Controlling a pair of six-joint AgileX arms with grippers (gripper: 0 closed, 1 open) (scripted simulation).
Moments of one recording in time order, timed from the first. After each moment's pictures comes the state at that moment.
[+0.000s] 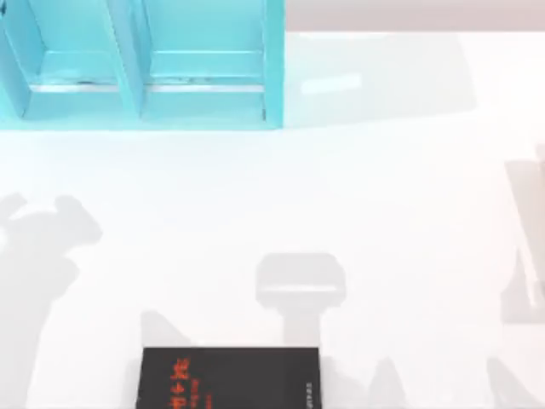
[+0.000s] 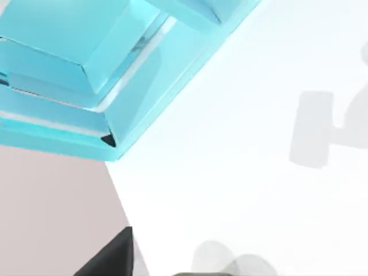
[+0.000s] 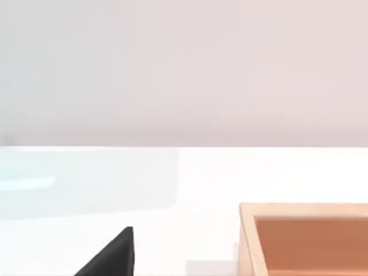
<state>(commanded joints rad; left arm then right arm) 0.09 0.82 0.74 -0.57 -0.05 0.95 0.00 0.00 0.00 0.00 0.00 0.00</state>
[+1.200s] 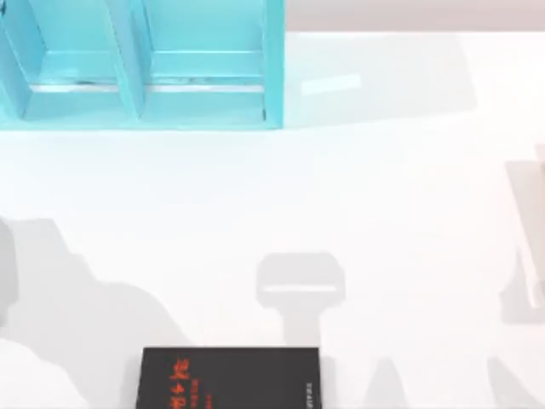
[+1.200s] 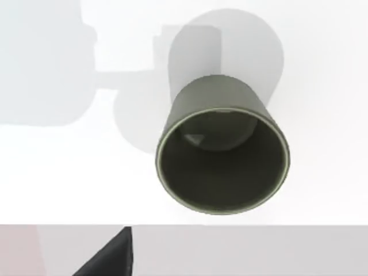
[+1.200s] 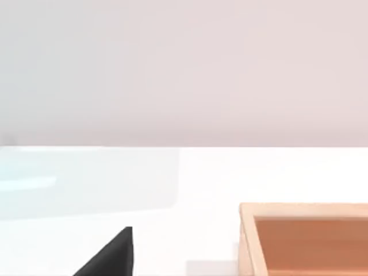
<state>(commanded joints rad) 0.54 1.96 1.72 -1.29 -0.01 2.15 0.00 0.00 0.00 0.00 0.00 0.00</state>
